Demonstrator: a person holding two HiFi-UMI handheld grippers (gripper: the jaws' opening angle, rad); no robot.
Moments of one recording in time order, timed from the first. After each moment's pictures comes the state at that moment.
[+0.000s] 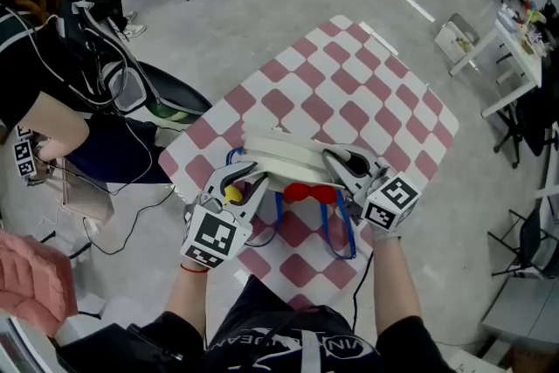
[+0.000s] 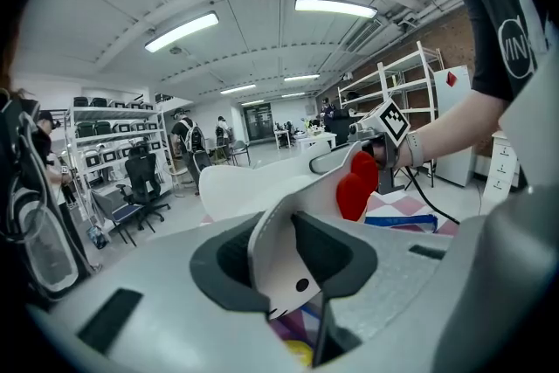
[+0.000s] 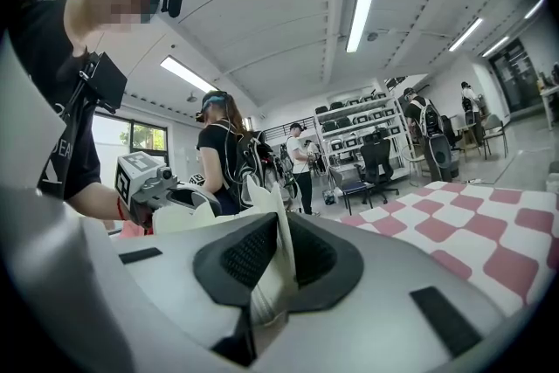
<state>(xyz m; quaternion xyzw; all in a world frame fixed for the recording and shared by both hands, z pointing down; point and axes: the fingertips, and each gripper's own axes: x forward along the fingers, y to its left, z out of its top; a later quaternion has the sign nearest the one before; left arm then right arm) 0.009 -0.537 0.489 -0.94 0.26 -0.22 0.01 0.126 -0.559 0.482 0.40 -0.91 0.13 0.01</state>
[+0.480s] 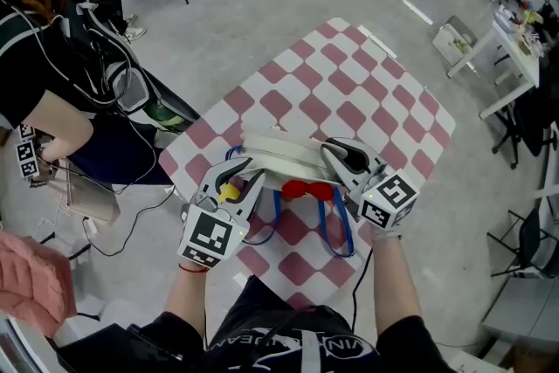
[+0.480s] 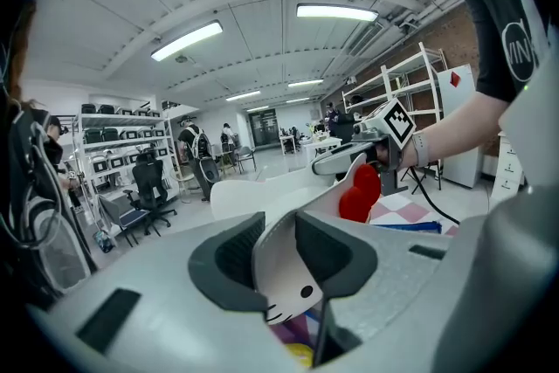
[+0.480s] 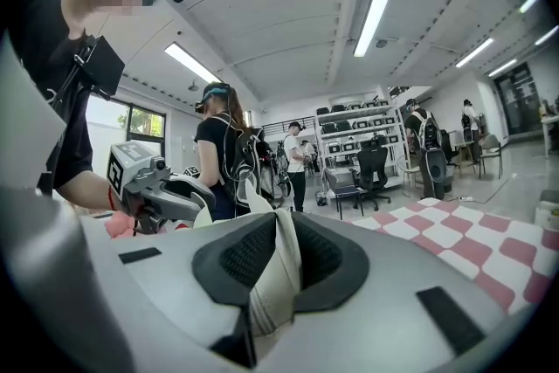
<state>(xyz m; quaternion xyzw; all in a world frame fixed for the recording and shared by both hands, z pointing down) 0.007 -0.537 0.472 -0.94 0.29 -0.20 0.03 0.128 -0.559 0.468 0.41 -0.90 0.10 0.04</state>
